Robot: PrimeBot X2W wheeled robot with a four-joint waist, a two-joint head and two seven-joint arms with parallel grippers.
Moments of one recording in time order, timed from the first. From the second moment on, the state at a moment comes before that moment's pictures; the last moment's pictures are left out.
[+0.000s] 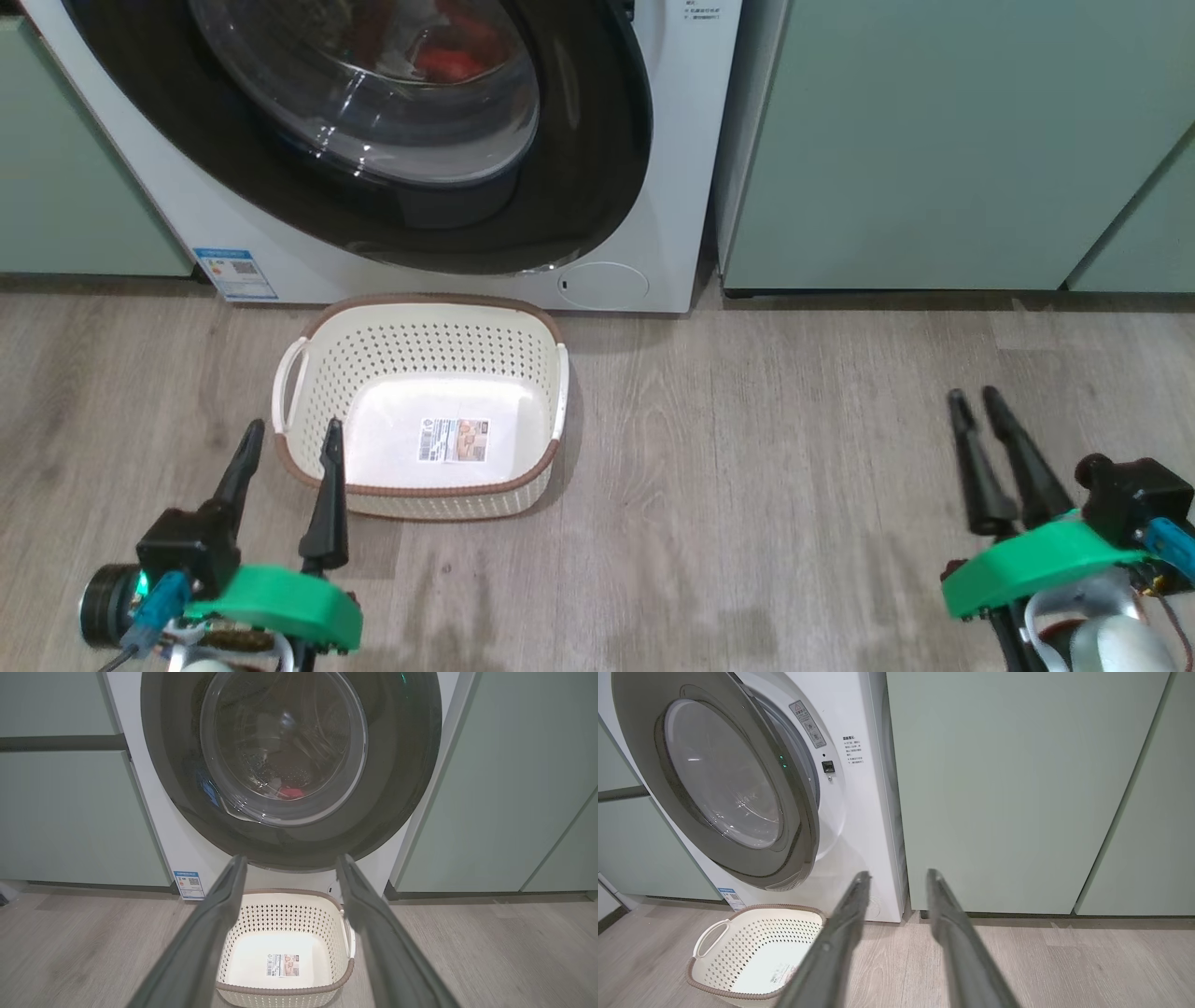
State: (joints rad) left arm 0.06 0.18 -0.13 0.02 -0.27 0.07 -0.21; right arm 0.05 -0.04 -0.09 0.04 0.20 0.13 -0.10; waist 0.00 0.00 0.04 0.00
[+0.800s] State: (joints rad) left arm -0.07 0.16 -0.16 -0.02 -0.28 0.07 -0.24; right arm -0.36 -0.05 -0.05 0.15 0.11 0.13 -0.07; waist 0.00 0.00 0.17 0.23
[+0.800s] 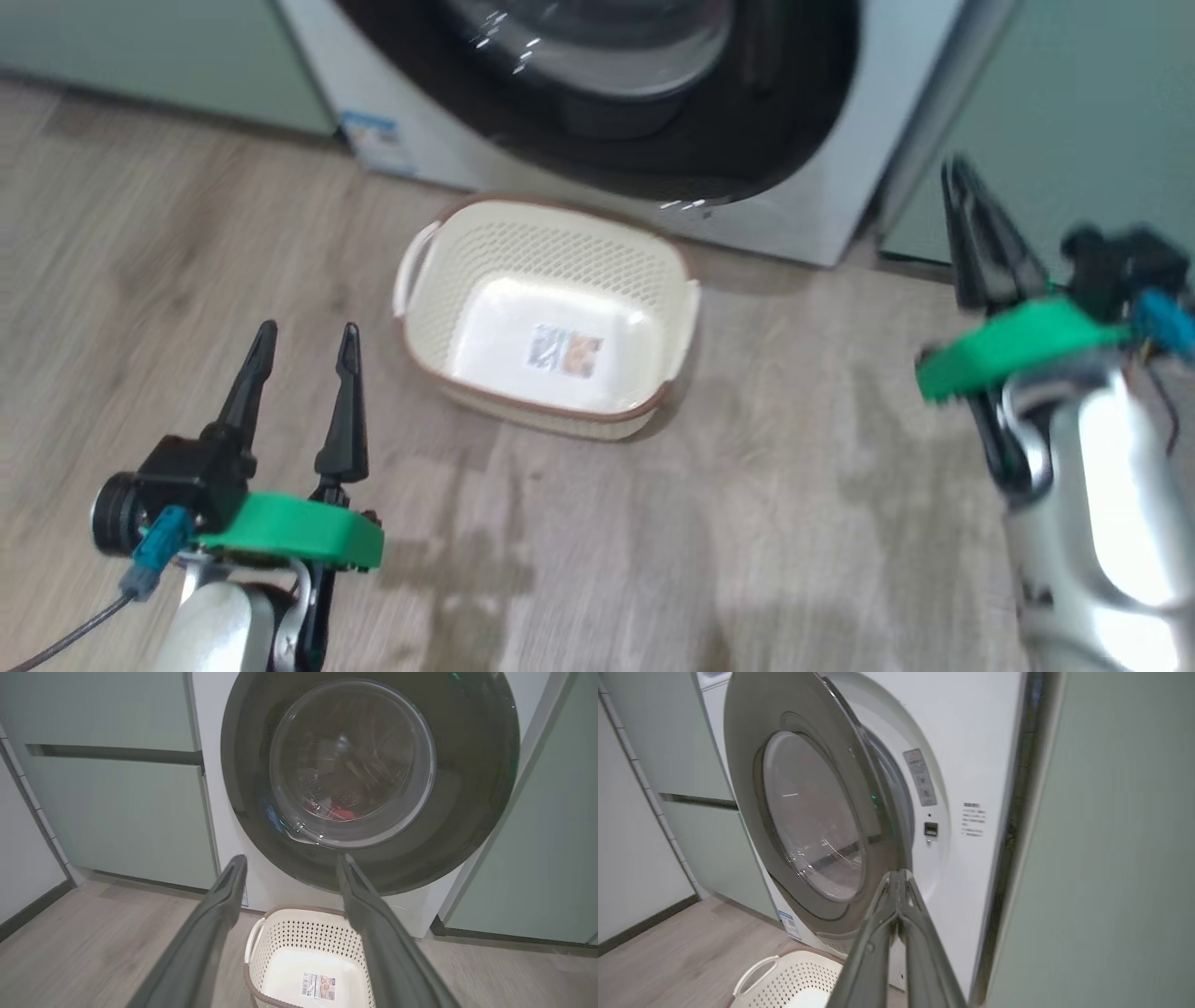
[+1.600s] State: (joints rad) left arm -0.18 0.08 -0.15 0.00 -0.28 0.01 -0.25; right arm -0.85 -0.08 -0.06 0.58 0.08 0.13 -0.11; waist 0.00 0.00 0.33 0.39
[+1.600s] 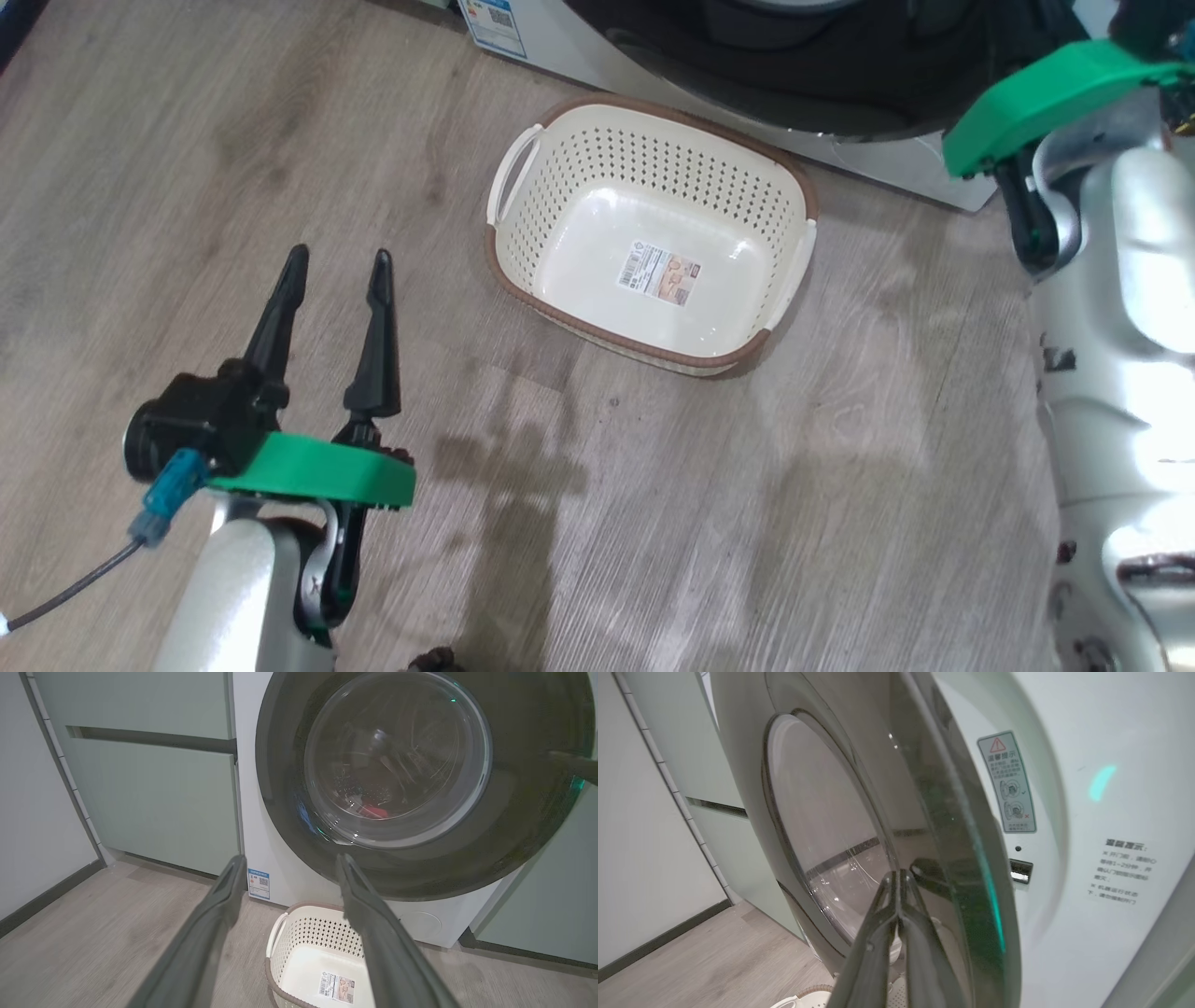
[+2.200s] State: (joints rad) left arm -0.22 0.05 -0.14 0.01 -0.25 -0.03 -0.25; right arm -1.12 -0.14 -0.13 0.90 0.05 0.13 -0.17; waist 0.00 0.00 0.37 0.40
